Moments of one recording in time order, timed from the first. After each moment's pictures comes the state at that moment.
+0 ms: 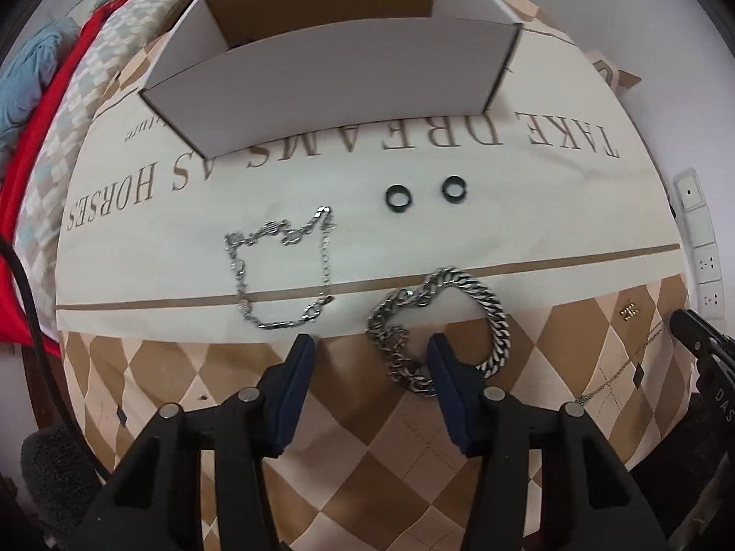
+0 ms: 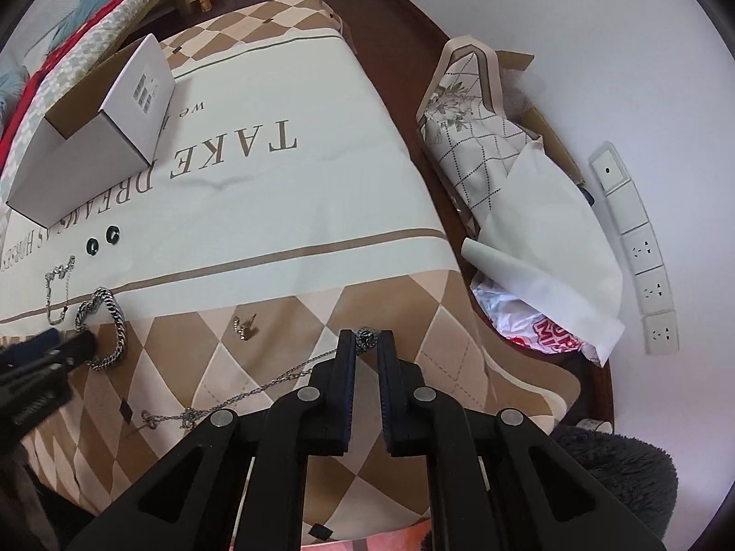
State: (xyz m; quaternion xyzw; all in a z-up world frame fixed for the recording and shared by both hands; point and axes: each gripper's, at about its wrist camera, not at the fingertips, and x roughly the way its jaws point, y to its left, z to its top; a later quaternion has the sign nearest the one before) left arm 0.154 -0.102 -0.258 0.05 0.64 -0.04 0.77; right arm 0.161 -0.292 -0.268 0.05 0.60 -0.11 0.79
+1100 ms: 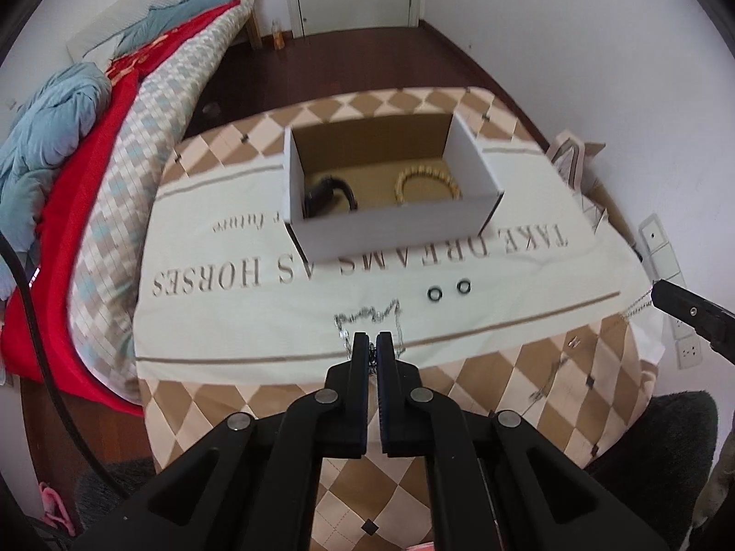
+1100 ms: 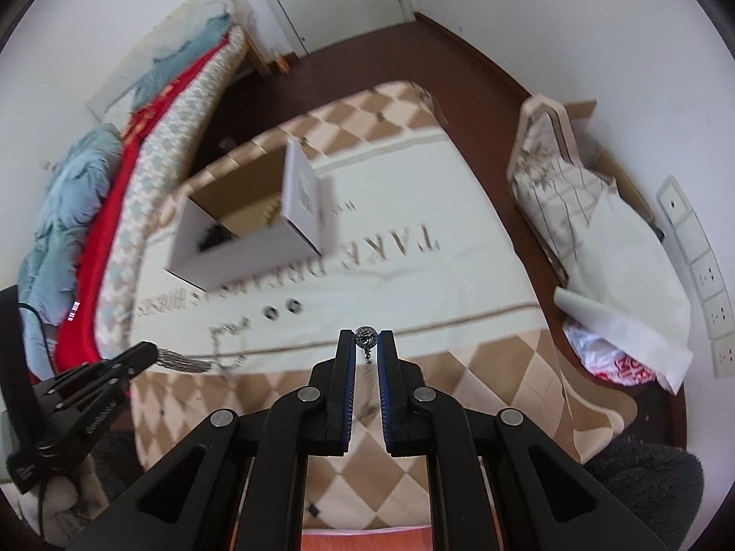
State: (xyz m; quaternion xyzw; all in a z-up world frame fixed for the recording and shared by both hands) left arm 0.145 -0.043 -0.144 0.04 0.54 -0.06 0.84; right arm 0.153 -0.262 -0.155 0.15 0.51 0.03 0.85
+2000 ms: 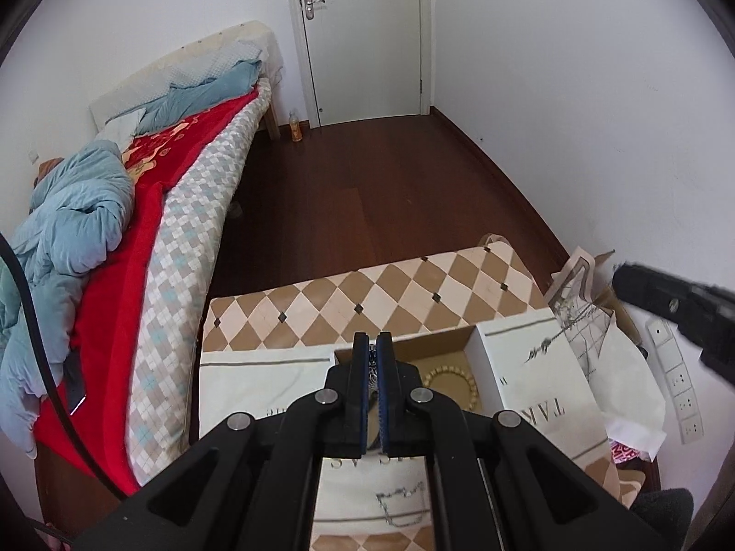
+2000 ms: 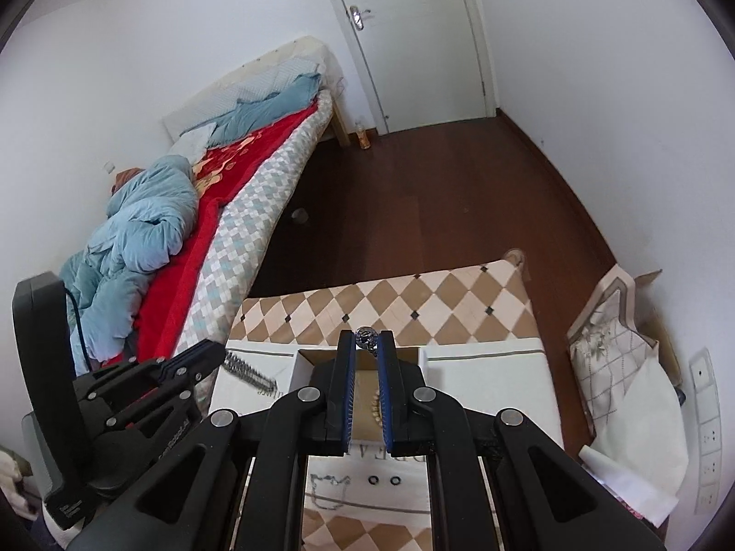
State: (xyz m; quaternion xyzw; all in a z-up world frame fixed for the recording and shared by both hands) left arm 0.255 -0.036 -0.032 0.05 0.43 -0.05 0.90; right arm 0.285 -0.192 -0.018 0.10 0.41 0.11 0.90
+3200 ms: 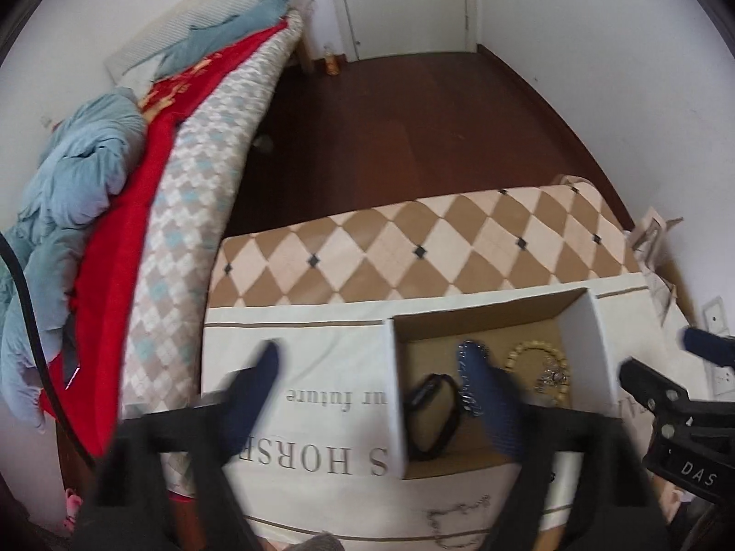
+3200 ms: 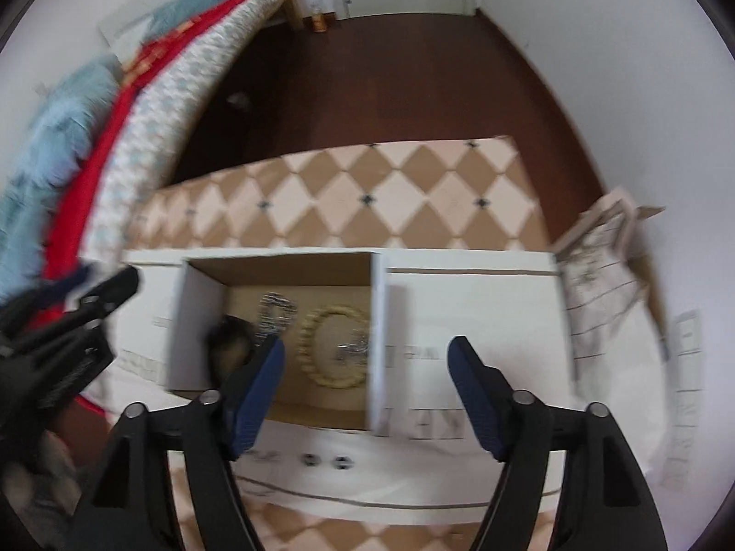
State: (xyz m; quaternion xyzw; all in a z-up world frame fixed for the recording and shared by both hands) left arm 0.308 -0.005 -0.125 0.07 0.51 0.04 0.86; right arm 0.348 -0.170 -0.165 0.00 0.57 0.01 0.82
